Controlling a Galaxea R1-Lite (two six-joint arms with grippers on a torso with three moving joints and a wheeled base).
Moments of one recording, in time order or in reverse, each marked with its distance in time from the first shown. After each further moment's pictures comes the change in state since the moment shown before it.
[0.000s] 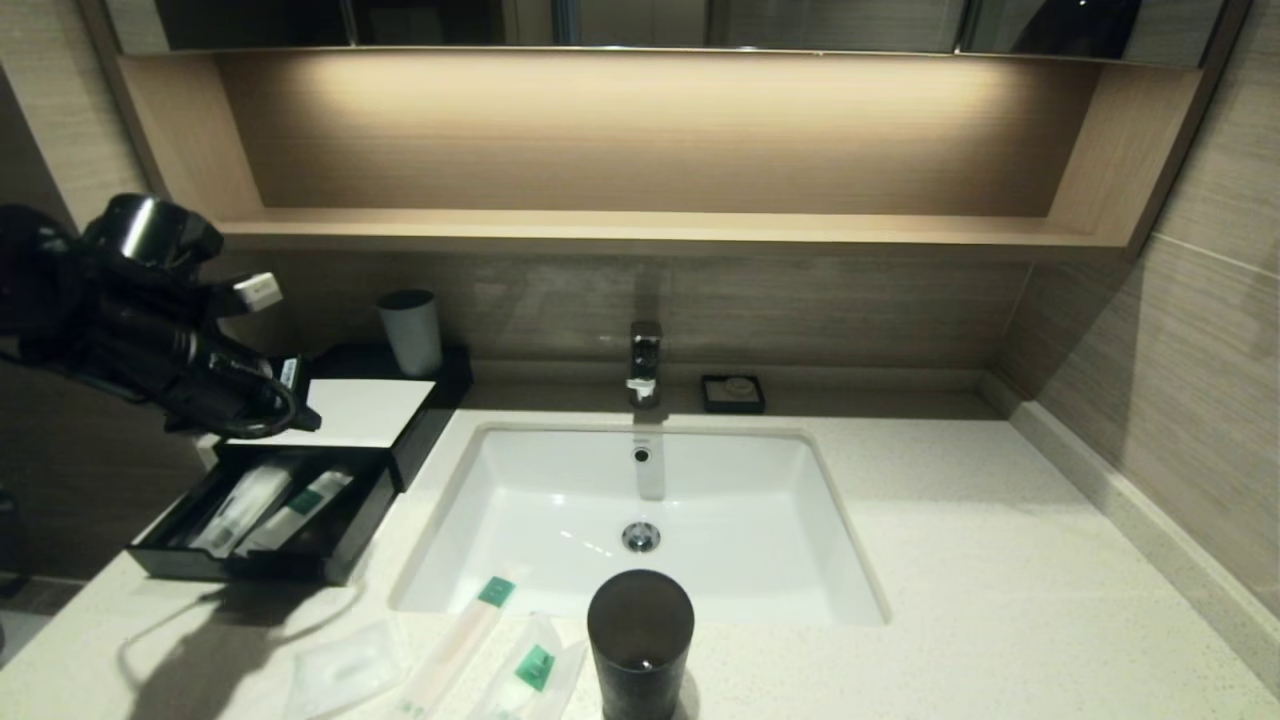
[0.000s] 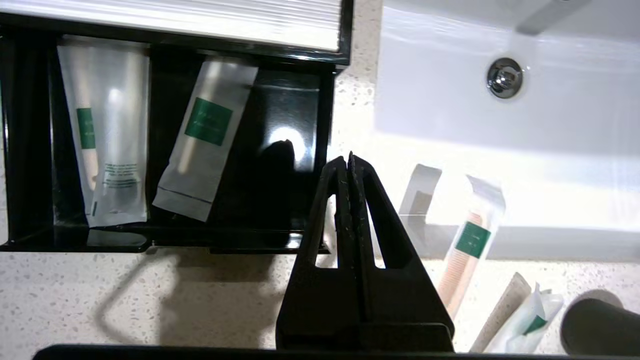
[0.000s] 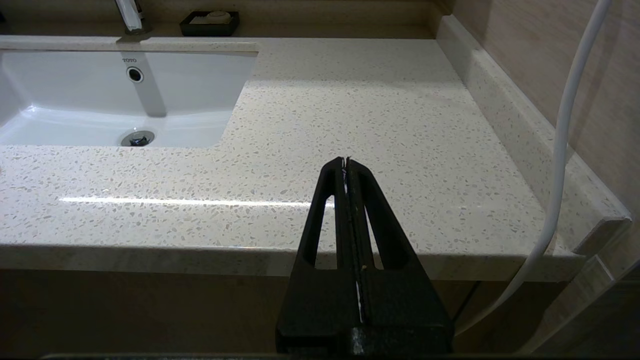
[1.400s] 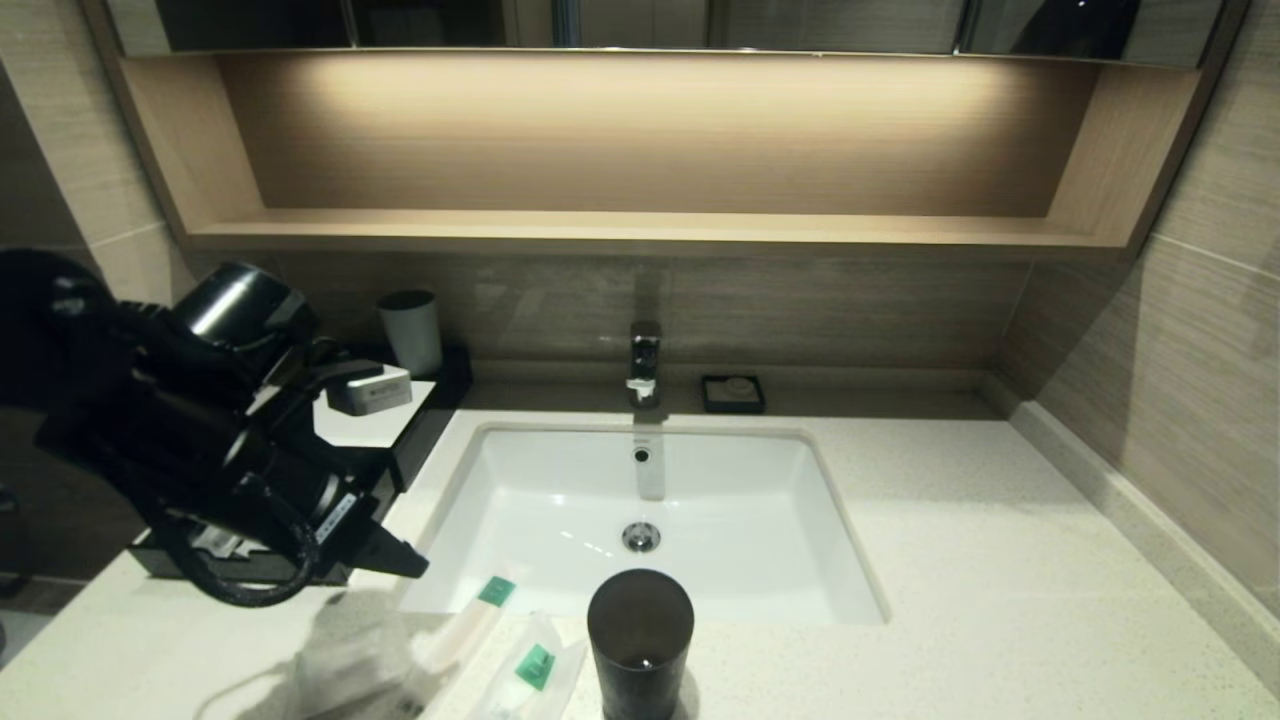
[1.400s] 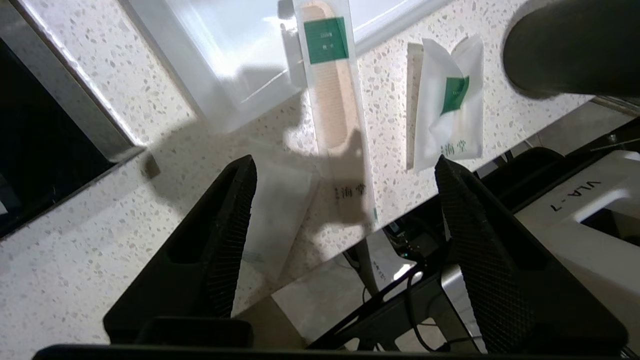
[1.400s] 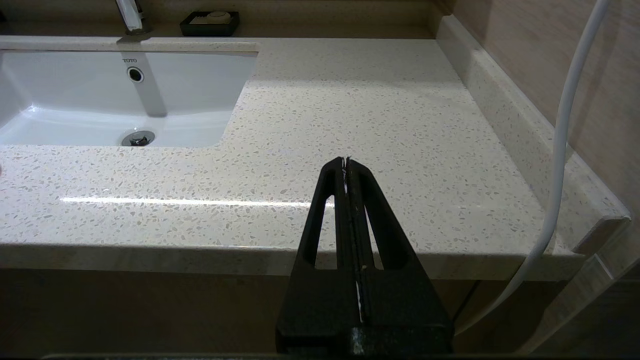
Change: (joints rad) left arm -0.292 -0.154 0.222 0.160 -0.111 0.332; right arm 0.000 0.000 0.000 0.000 0.000 0.000
